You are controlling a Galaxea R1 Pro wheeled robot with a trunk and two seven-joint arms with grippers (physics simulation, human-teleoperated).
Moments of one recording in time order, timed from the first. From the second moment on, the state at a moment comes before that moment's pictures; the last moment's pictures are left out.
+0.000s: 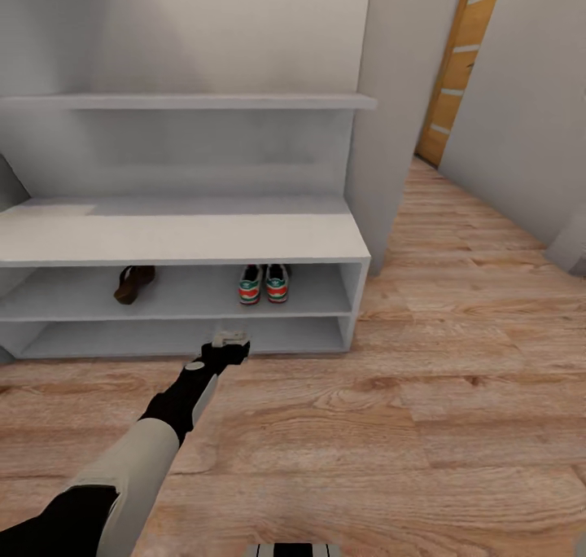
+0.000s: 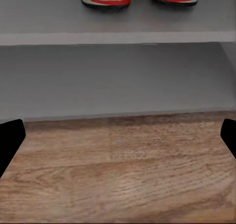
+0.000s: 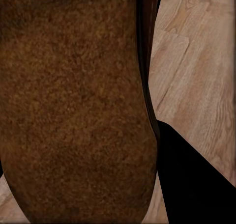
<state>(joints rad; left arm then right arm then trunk) -0.86 -0.09 0.03 -0.51 -0.05 0.09 -0.03 -0.71 -0.34 -0.99 -1.37 0.16 0.83 0.00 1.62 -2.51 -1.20</state>
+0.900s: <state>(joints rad) -0.84 -0.07 0.03 -0.46 -0.05 0.07 -0.04 -0.71 -0.33 -0.99 -1.37 0.16 0.83 0.00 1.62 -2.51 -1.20</state>
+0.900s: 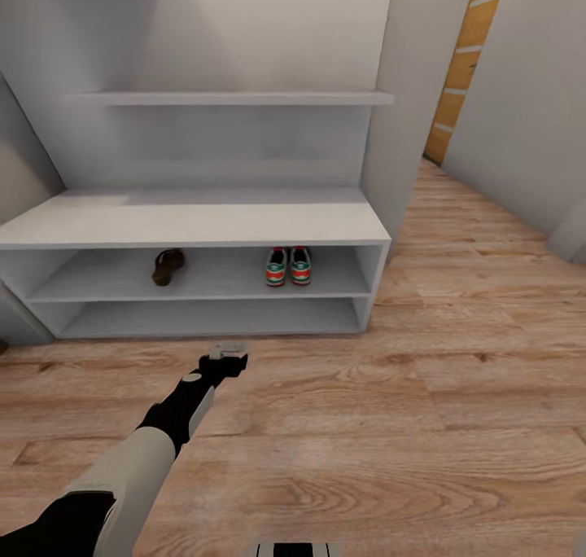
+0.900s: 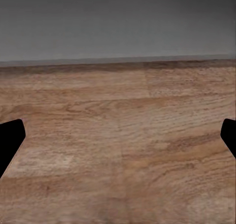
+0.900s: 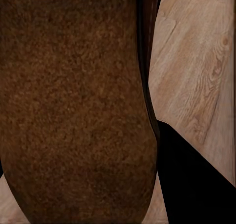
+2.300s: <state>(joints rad) -0.84 -0.07 0.03 -0.46 -0.05 0.05 -0.04 -0.71 -0.34 -0.99 -1.37 0.17 0.83 0.00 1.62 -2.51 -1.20</state>
